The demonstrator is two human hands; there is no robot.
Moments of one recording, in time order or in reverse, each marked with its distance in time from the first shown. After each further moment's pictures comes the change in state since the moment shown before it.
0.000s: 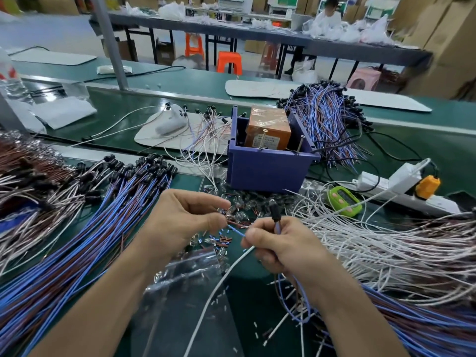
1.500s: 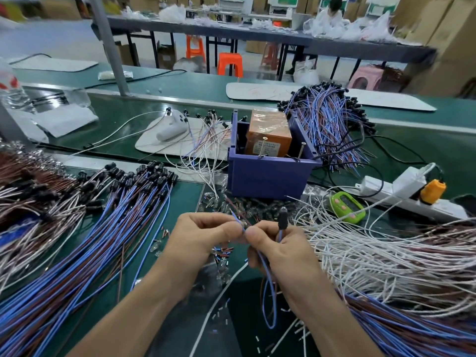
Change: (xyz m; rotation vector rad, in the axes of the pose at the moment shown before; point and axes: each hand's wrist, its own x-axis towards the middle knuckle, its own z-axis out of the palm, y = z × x) left_hand -0.003 -0.011 0.030 -0.108 0.062 -0.144; right_hand 0.008 0.014 0.013 0.033 0.199 -0.181
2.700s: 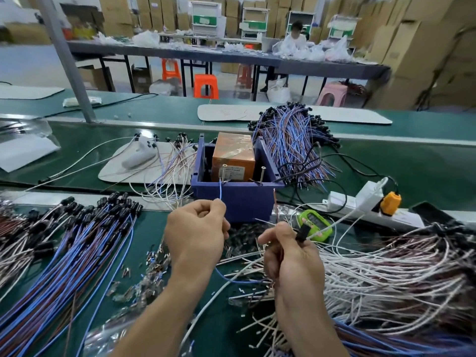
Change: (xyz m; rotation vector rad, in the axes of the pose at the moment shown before) left_hand 0.057 0.016 0.073 0.275 0.528 0.153; right_hand 0.008 -0.012 -0.034 0.290 0.517 -0.081
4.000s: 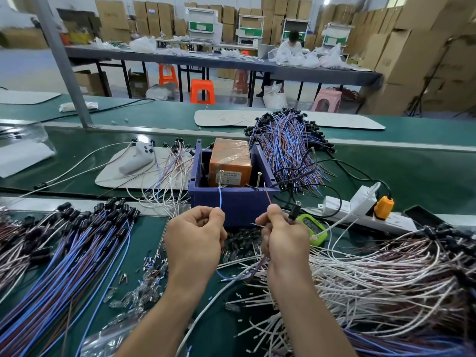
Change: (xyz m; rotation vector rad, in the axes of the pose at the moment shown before) left_hand -0.003 -0.005 -0.004 -0.074 -0.087 0.076; right_hand 0.042 -0.009 0.018 -0.072 0.112 0.062
